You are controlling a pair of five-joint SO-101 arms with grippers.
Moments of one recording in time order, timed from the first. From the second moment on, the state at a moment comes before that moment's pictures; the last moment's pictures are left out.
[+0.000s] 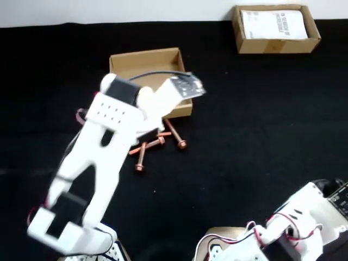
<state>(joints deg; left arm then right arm) 19.1 -0.8 -6.7 96.3 -40.2 49.4 -103.7 74.0 61.3 2.4</state>
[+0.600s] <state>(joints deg) 29.1 35.3 -28.0 93.1 -83.2 53.3 -103.5 94.4 33.8 12.4</state>
